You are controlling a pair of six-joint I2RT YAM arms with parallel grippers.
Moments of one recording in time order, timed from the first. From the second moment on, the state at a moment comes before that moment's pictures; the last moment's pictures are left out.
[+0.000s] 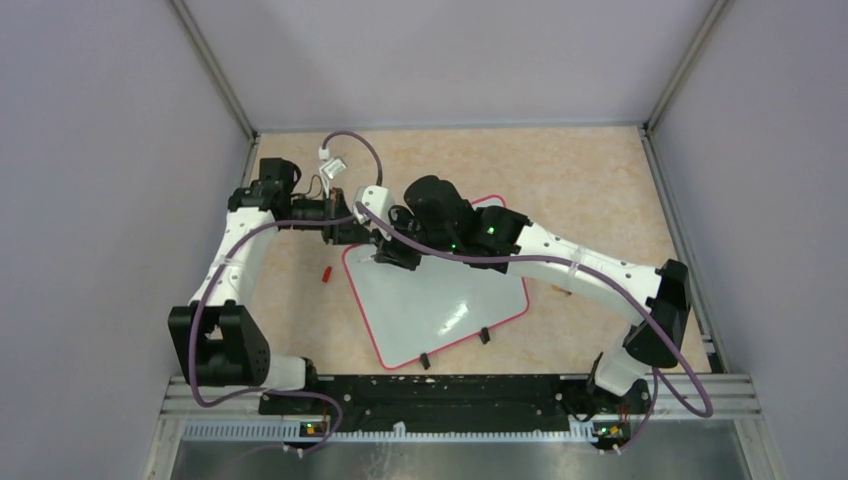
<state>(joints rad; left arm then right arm) 0.01 1.41 1.23 -0.98 1.24 0.36 1.10 1.62 1.61 -0.50 -0.19 -0.20</state>
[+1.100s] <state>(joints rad) -0.05 1.40 1.22 -0.87 1.22 0.29 1.10 1.62 1.61 -0.50 -0.11 -0.22</state>
